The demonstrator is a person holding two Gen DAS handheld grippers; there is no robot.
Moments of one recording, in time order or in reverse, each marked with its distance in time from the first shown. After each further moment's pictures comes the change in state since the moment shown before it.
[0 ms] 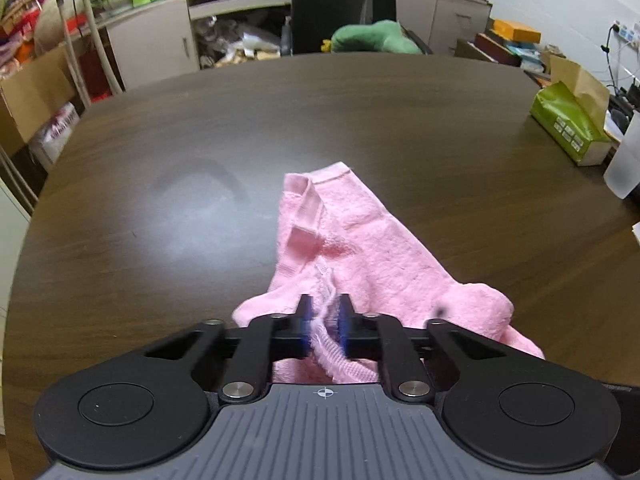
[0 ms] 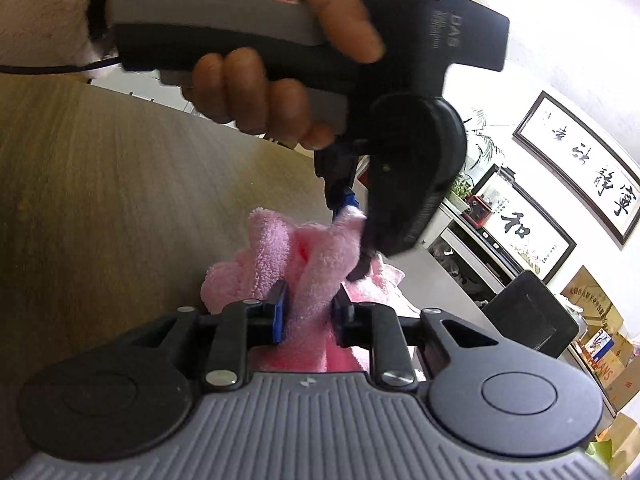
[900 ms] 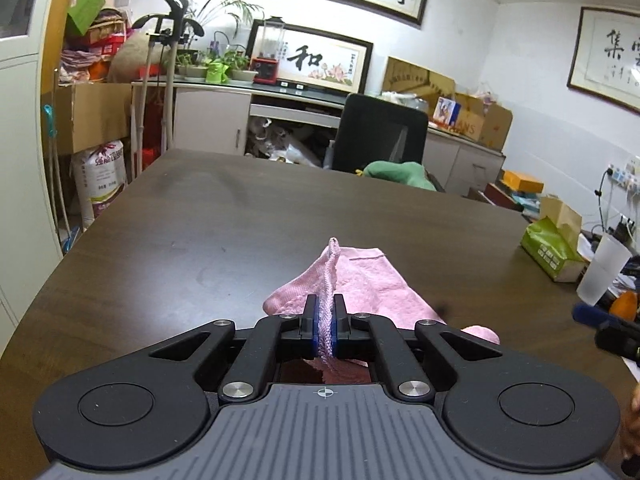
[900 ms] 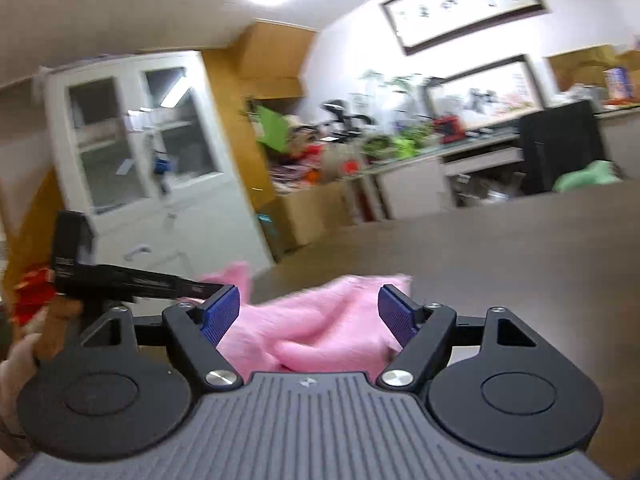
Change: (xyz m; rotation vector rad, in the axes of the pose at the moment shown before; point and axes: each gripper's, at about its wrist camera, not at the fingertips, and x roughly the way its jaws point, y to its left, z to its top) left arm -0.079 0.060 -0.079 -0.252 -0.412 -0.046; right arm -0.077 -0.179 -0.104 0.912 -0.184 0.146
